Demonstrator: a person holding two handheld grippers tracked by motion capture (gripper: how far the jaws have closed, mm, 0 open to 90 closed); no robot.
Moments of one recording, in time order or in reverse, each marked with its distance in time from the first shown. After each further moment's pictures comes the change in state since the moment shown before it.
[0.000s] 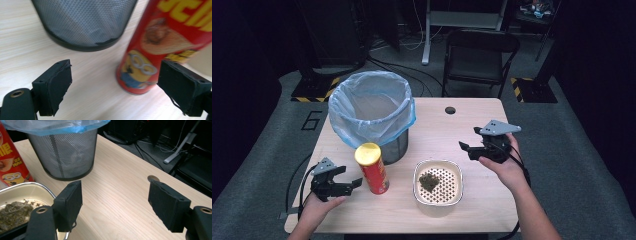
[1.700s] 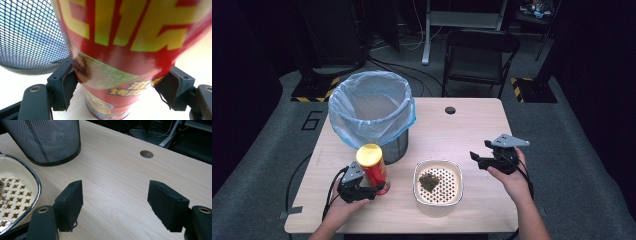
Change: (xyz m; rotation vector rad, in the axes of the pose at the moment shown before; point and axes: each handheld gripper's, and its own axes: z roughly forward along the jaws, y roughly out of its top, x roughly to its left) left arm -0.046 0.004 0.047 -0.005 0.006 0.209; right arm -0.017 -0.061 0.006 0.028 -0.044 0.129
